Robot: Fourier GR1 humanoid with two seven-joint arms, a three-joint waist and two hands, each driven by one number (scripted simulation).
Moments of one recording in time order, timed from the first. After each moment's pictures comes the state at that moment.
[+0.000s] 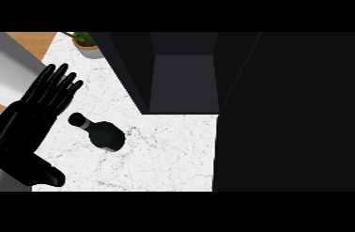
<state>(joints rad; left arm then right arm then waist) -0.11 0.22 0.18 -1.78 0.56 -0.43 0.22 0.09 -0.07 0.04 -2.40 -0.18 0.16 0.41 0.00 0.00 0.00</state>
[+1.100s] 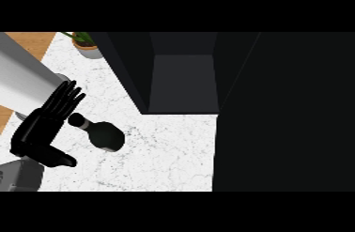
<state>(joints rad) -0.17 0.27 0.25 -1.25 0.30 -0.62 -0.16 0.09 -0.05 0.05 -2.39 -0.18 0.18 0.39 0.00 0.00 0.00</state>
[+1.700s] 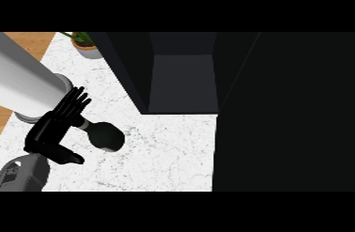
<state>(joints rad) -0.26 0.30 0.24 -0.94 0.14 -0.66 -0.40 0.08 -0.05 0.03 -2.40 -0.18 0.19 0.42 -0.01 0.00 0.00</state>
